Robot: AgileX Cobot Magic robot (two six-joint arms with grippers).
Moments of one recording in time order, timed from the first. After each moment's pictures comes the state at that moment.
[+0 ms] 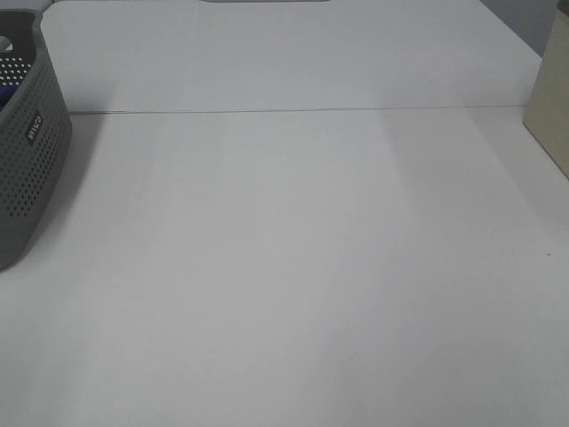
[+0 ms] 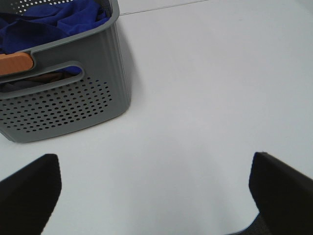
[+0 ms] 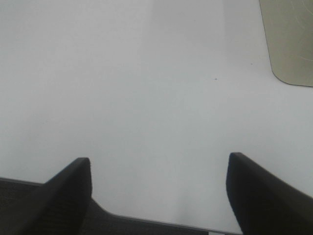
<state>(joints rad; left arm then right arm) -0.09 0.00 -0.52 -0.06 1.08 0.11 0.05 0.00 -0.46 0.10 1.11 -0.13</state>
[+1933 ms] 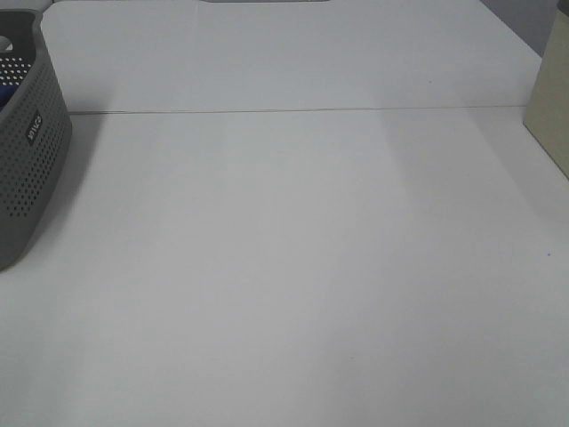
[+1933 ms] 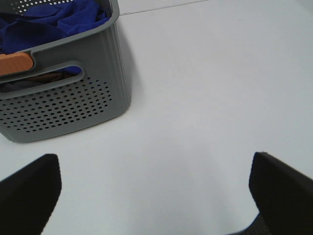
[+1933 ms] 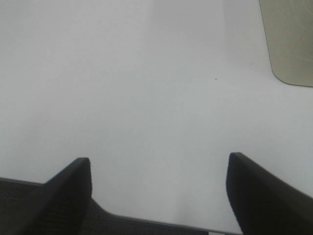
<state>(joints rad) -0.09 0.00 -0.52 -0.06 1.08 0.11 0.05 0.00 -0.46 0.10 1.11 -0.13</state>
